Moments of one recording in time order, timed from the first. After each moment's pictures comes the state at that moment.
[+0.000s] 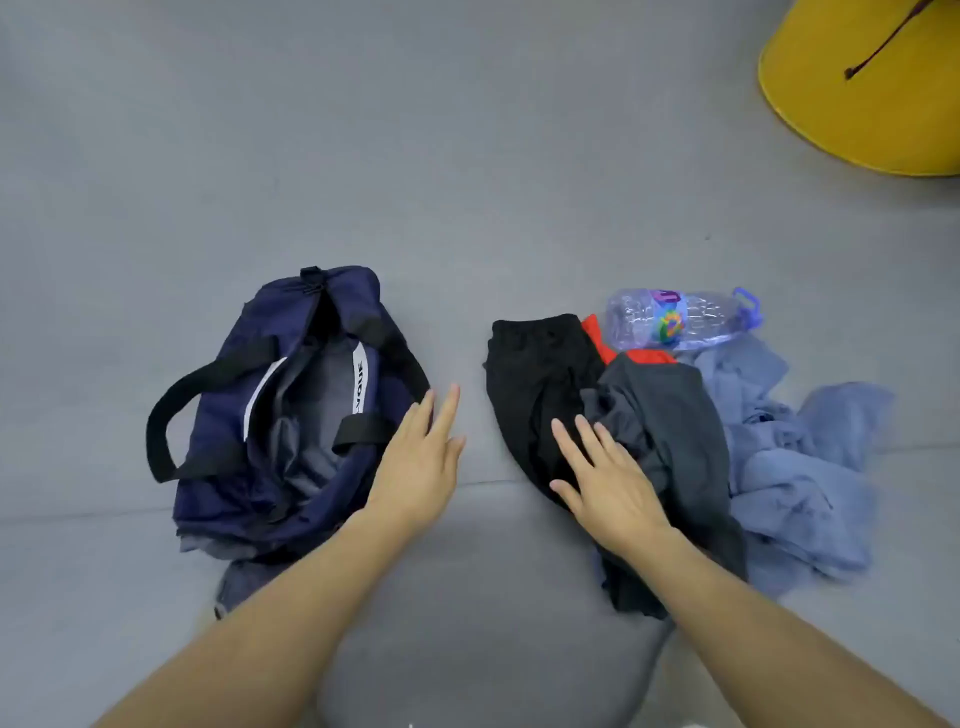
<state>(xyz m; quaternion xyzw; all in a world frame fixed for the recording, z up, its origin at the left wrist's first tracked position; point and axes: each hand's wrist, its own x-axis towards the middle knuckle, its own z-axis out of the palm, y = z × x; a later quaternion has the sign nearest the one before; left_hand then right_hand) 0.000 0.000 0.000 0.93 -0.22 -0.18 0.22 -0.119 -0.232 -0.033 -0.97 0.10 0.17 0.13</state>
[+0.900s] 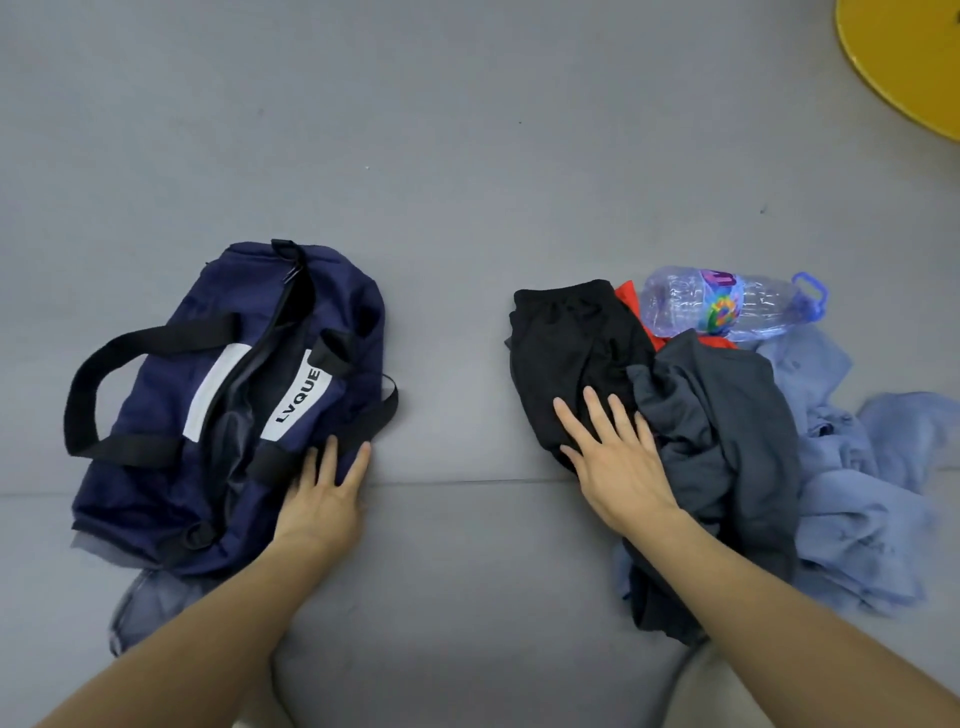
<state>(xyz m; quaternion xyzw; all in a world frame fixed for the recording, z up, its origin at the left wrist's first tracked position) 0.018 0.118 -0.116 0.94 -0.16 -0.30 -0.10 -0.075 -0.238 -0.096 -0.99 0.08 0.12 0.02</state>
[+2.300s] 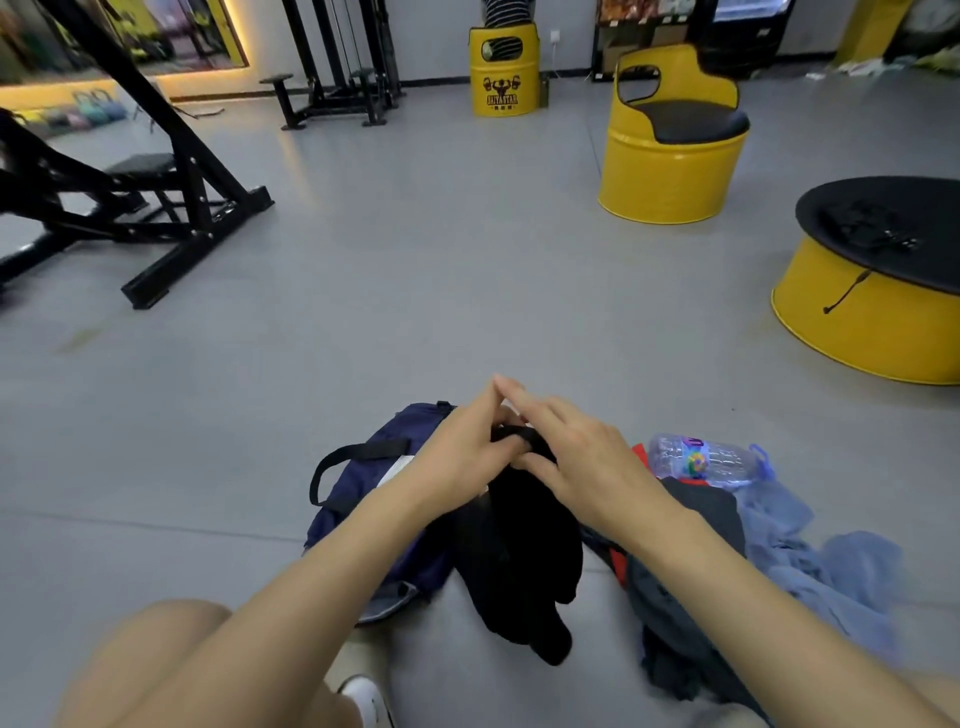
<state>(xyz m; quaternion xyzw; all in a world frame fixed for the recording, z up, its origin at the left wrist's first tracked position) -0.079 0.057 0.344 0.84 -0.24 -0.15 0.46 -0.130 -0.113 0.323 -0.94 -0.17 -0.14 0.27</state>
